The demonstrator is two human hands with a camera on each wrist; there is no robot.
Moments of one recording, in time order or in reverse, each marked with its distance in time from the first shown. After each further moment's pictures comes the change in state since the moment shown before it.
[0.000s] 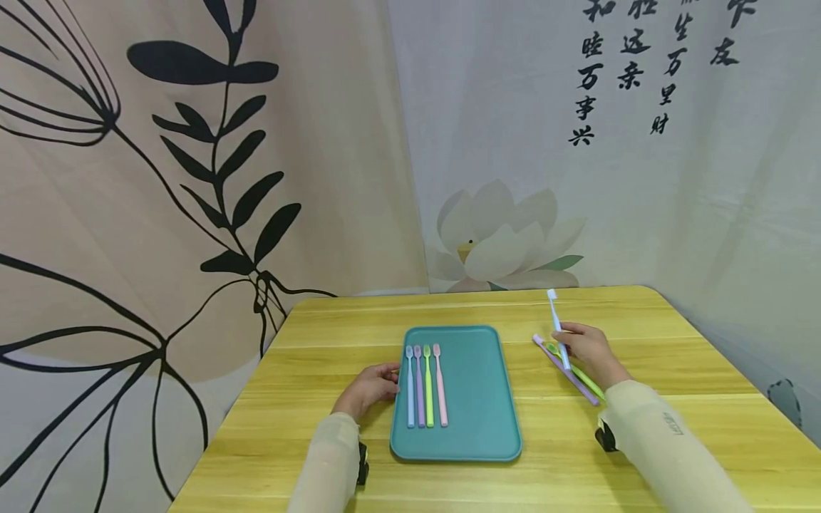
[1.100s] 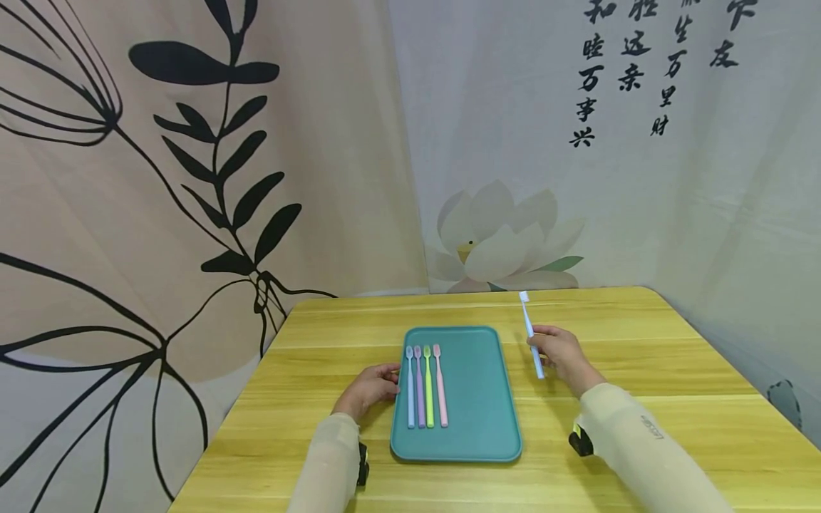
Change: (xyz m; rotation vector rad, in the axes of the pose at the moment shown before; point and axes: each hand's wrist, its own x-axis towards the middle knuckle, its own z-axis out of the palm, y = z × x) left_hand 0.002 -0.001 -0.002 0.016 -0.002 -0.001; right_hand -0.009 -0.015 0.051 0.124 0.007 0.069
